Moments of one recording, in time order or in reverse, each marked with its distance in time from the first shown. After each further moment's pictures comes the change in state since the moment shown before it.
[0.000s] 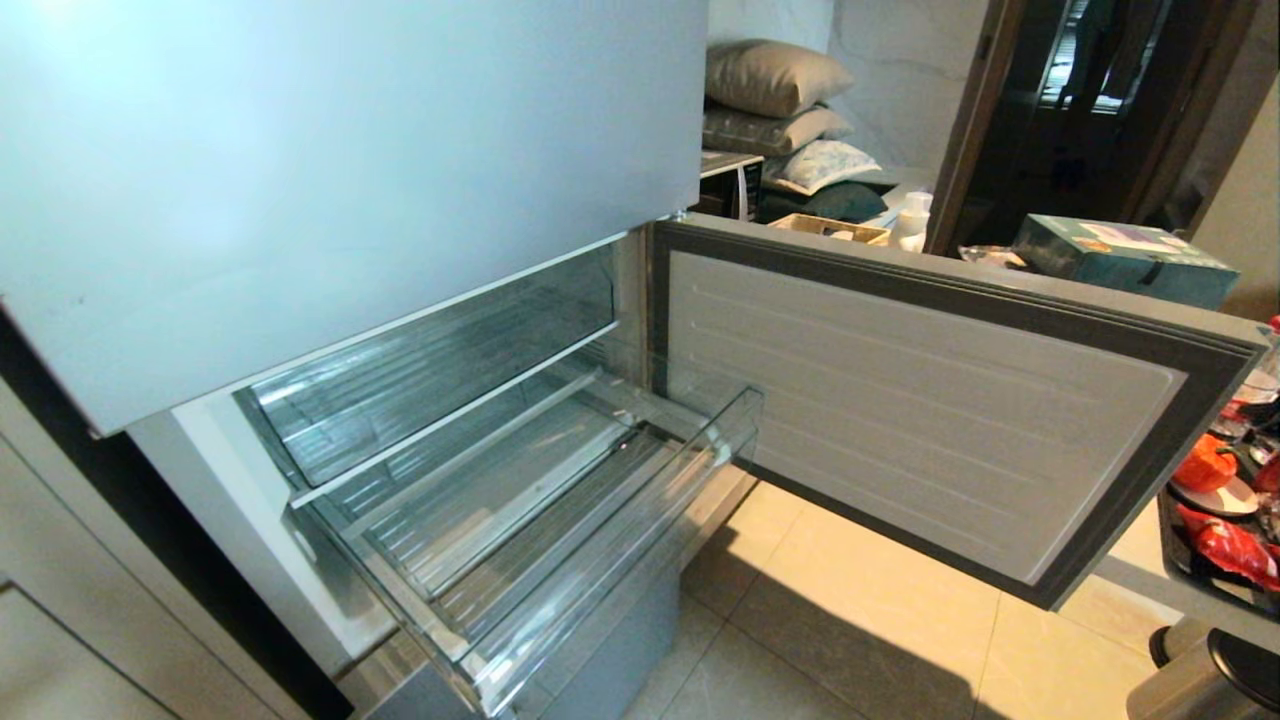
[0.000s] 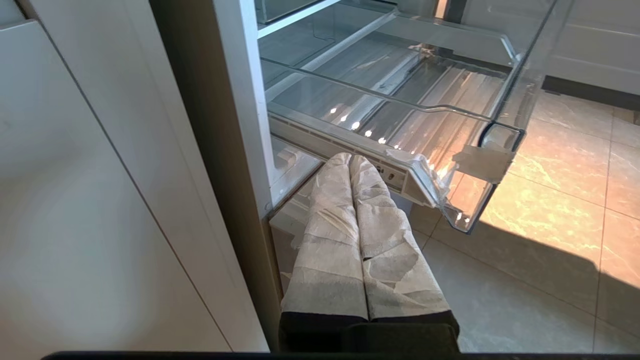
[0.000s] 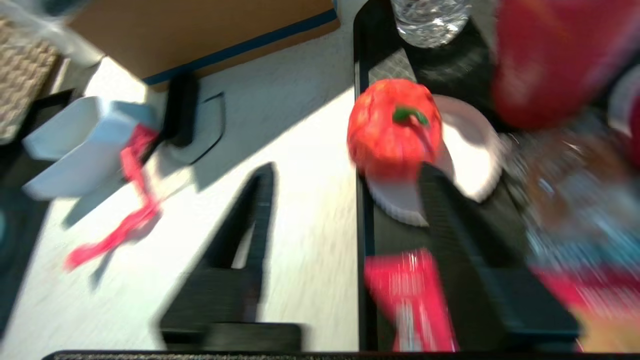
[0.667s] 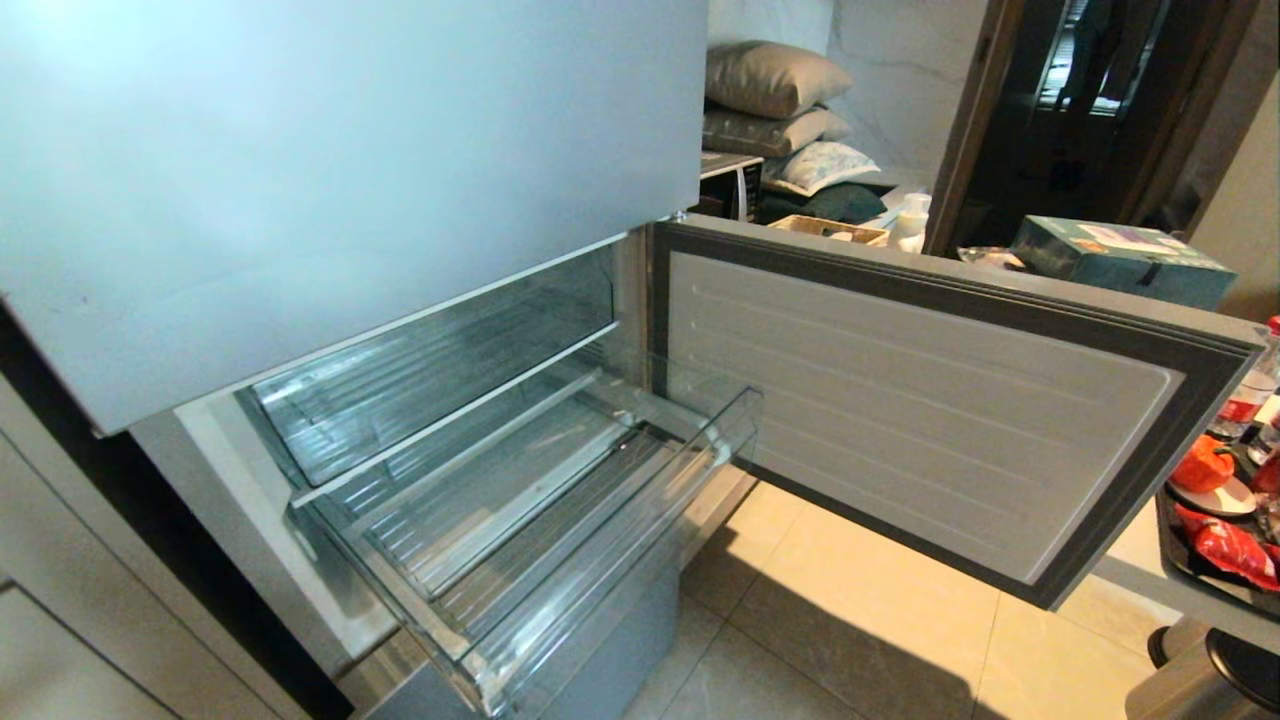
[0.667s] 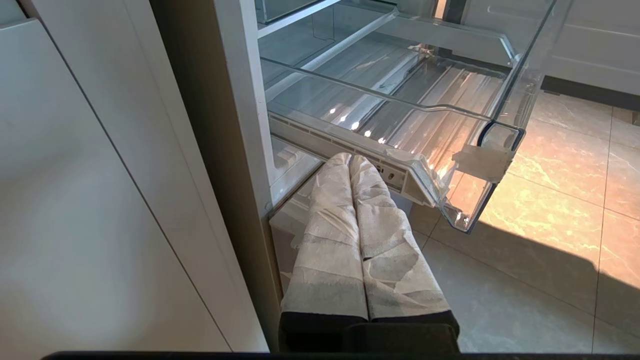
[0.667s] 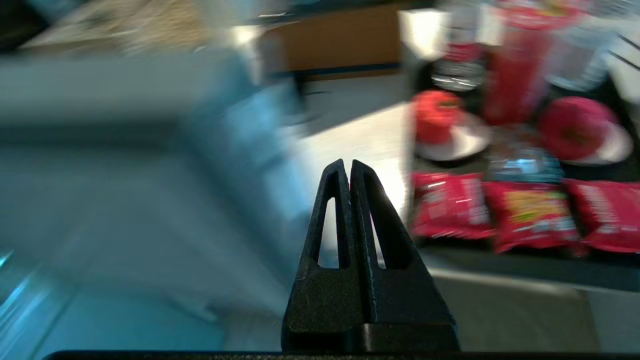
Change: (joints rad) left arm 0.000 0.000 0.000 0.000 0.000 0.000; right arm 0.160 -0.937 0.695 -0.001 -0.069 -0.138
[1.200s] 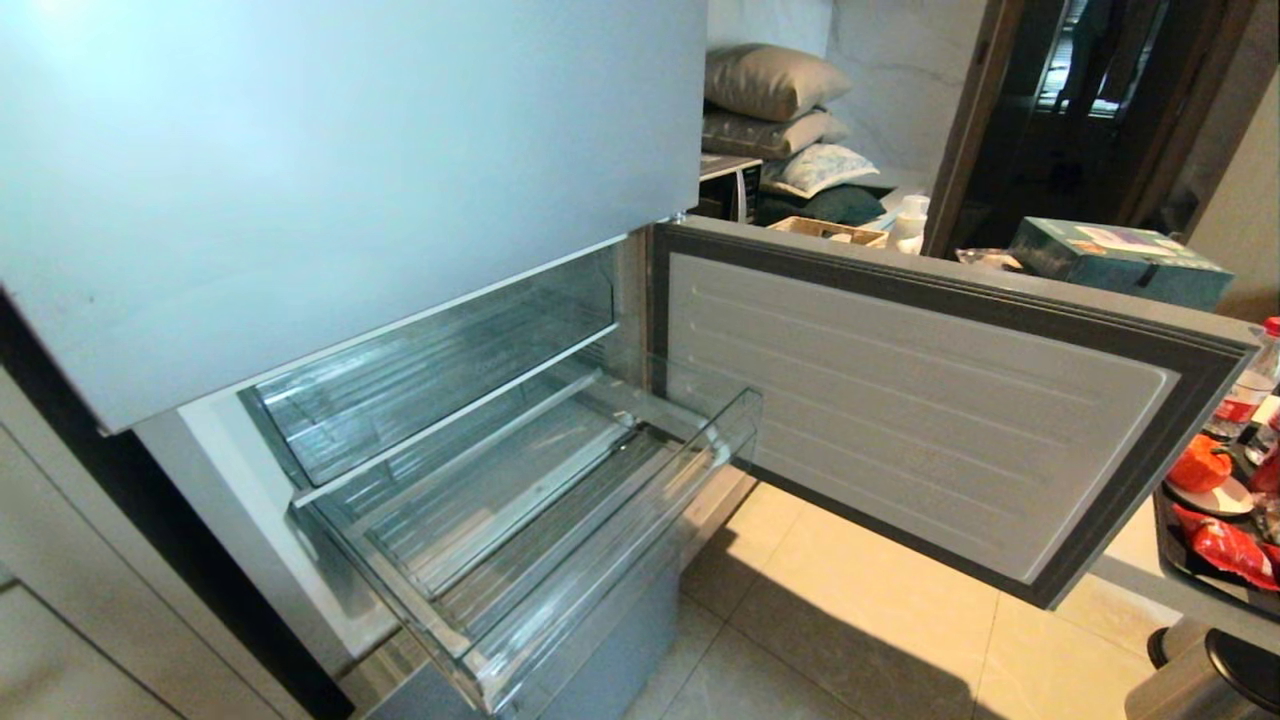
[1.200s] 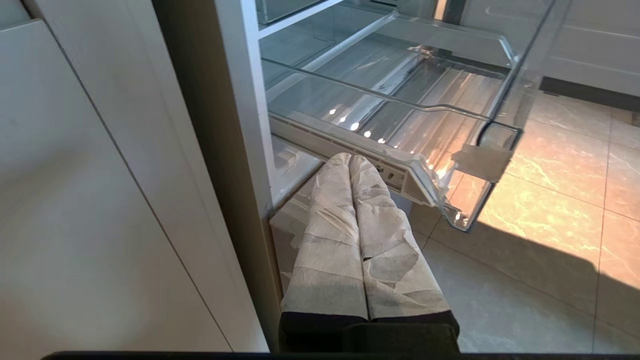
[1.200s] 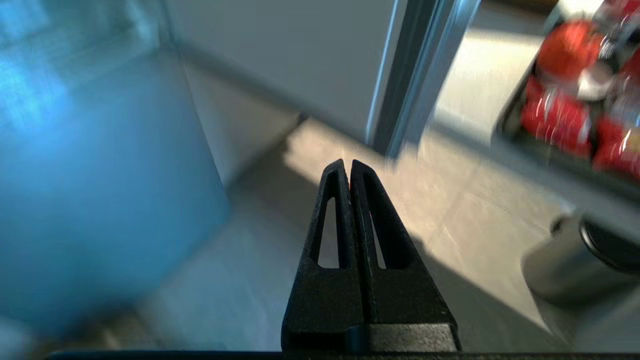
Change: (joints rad) left arm 0.000 0.000 0.000 0.000 0.000 0.000; right arm 0.512 -0.759 0.536 0.280 -0.166 -0.246
